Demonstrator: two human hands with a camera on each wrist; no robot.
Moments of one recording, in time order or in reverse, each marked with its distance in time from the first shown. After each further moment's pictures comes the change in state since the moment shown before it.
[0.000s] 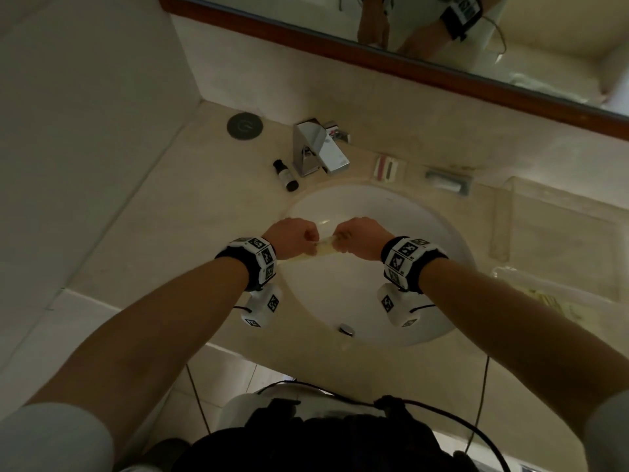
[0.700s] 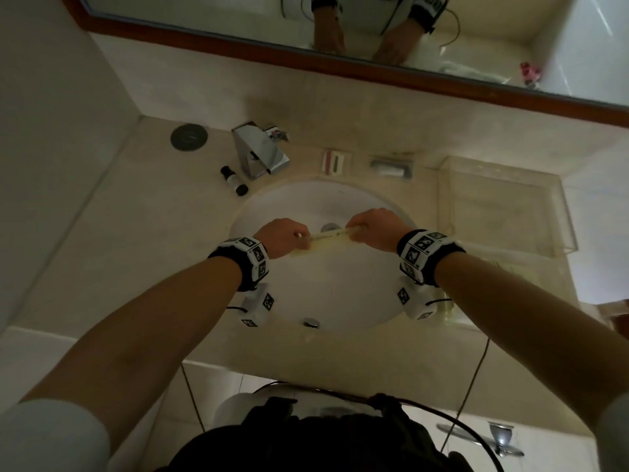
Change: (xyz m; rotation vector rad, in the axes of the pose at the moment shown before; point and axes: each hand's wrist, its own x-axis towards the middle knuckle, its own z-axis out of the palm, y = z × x) left_hand 0.021 0.058 0.022 -0.062 -0.077 0.113; right_hand -0.072 0.089 -0.015 0.090 0.140 0.181
